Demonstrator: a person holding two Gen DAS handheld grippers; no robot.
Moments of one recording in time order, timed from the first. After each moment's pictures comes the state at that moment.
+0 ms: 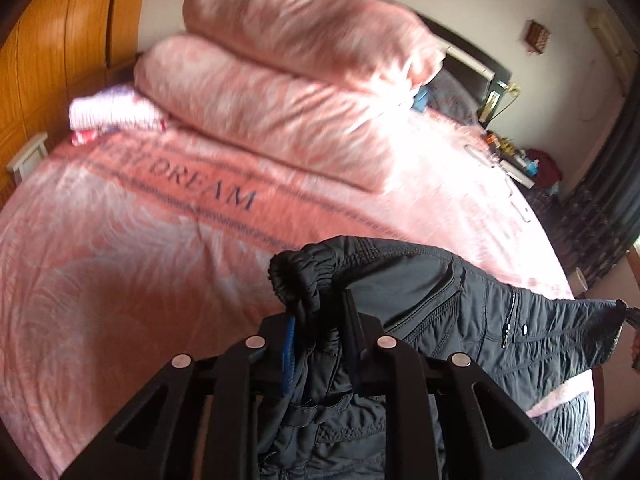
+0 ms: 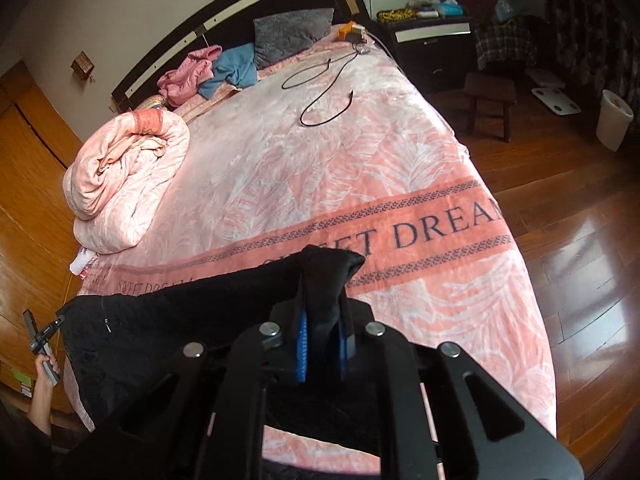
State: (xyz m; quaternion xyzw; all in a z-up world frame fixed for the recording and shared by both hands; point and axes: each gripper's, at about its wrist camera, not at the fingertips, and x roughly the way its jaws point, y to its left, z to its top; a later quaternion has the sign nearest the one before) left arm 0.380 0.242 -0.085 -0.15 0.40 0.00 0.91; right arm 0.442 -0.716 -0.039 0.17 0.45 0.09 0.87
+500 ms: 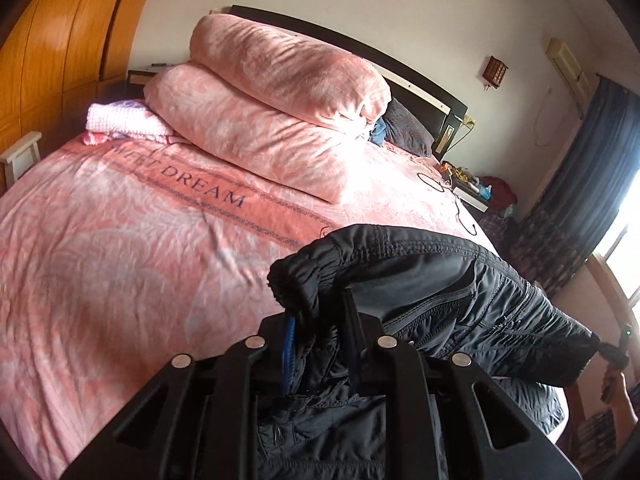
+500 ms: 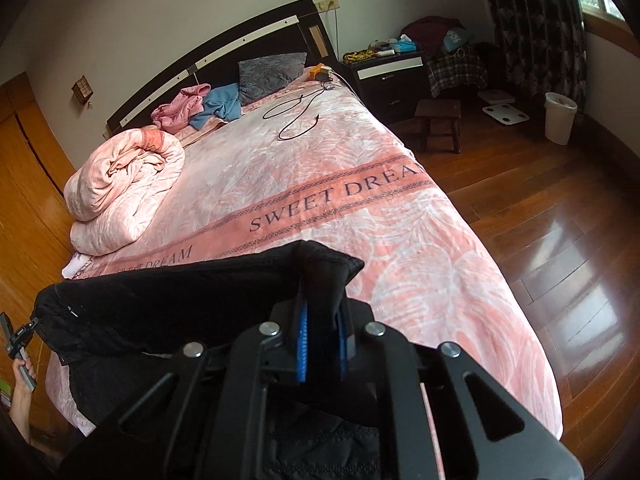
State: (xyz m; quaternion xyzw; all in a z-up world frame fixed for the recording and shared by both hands) left arm 0.242 0.252 -0.061 -0.19 0.33 -0.05 0.92; right arm 0.228 -0.722 -0.045 0.17 0.38 0.02 0.91
